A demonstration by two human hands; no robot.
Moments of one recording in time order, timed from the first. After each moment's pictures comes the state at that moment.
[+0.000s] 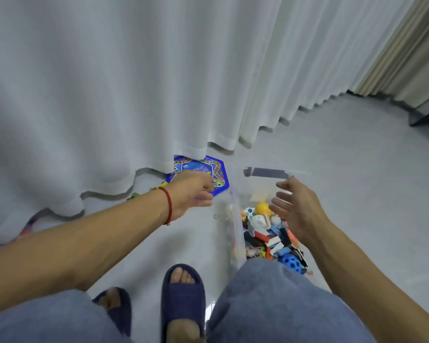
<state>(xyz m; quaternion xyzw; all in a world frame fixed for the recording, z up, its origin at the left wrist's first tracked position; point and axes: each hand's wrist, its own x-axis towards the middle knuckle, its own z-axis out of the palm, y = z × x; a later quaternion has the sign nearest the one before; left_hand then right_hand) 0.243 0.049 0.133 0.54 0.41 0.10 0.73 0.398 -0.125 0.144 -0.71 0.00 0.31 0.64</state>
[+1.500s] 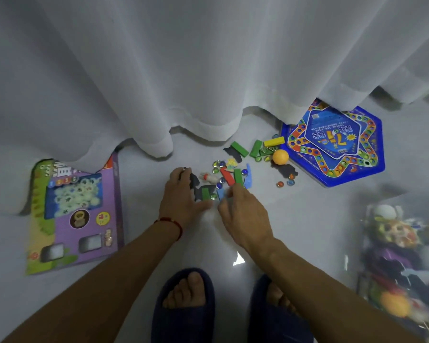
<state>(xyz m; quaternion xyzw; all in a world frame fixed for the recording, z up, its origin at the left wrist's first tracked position) 0.058 0.211 -0.158 0.73 0.60 0.08 0.32 0.210 0.123 -0.142 -0.77 -0.57 0.24 0.18</state>
